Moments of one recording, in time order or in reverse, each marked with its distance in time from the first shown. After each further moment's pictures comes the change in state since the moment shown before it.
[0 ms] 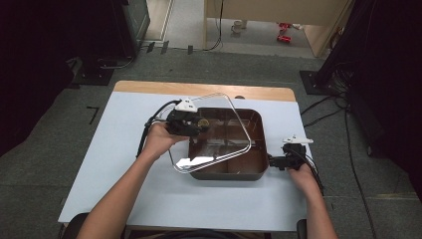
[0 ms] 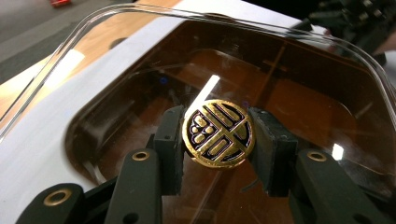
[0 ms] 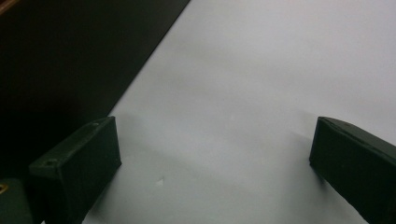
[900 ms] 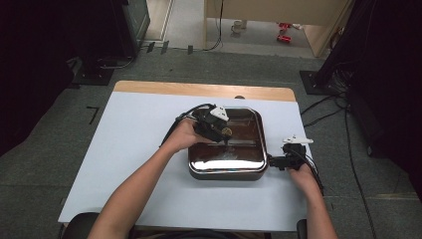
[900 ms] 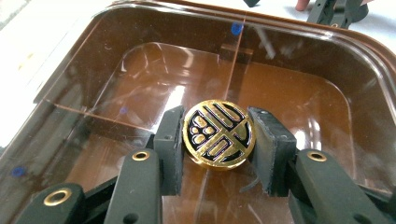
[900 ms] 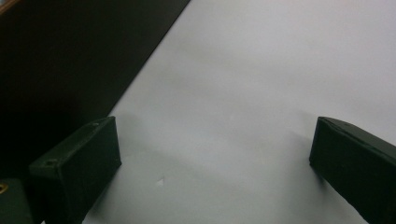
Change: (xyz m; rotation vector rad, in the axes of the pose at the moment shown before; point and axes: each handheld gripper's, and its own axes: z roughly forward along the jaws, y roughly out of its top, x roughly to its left) left arm -0.016 0.026 0.071 0.134 -0.152 0.206; right arm 0.000 0.000 0.000 0.000 0.000 0.000
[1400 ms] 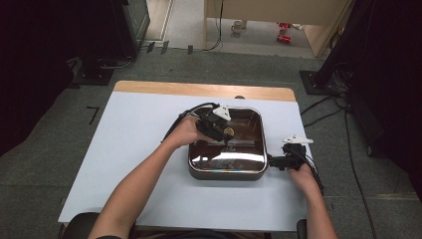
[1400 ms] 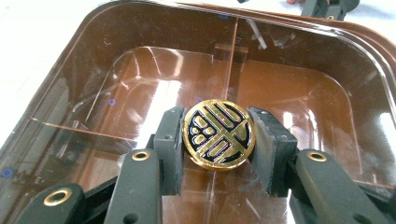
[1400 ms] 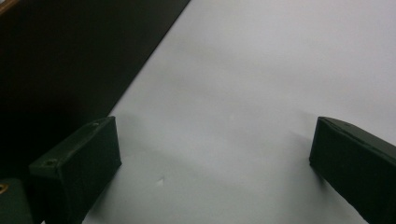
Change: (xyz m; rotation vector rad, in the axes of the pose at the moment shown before) left arm 0.009 0.003 0.008 0.016 -0.064 0.040; right arm 0.000 0.000 0.000 0.000 0.000 0.000
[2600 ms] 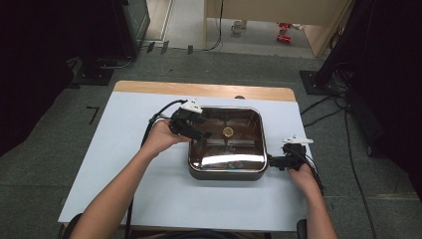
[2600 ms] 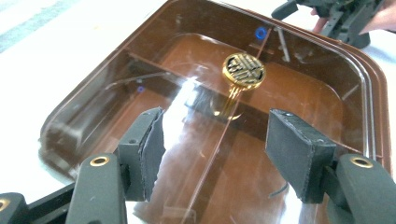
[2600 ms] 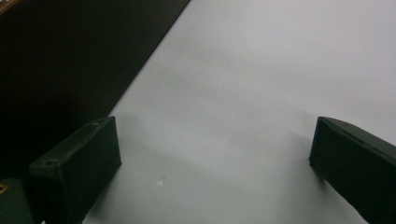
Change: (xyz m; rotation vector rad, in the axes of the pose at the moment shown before) left arm -0.010 -0.044 -0.074 -0.106 0.152 -0.238; right arm 0.000 0.000 0.000 -0.001 -0.001 0.000
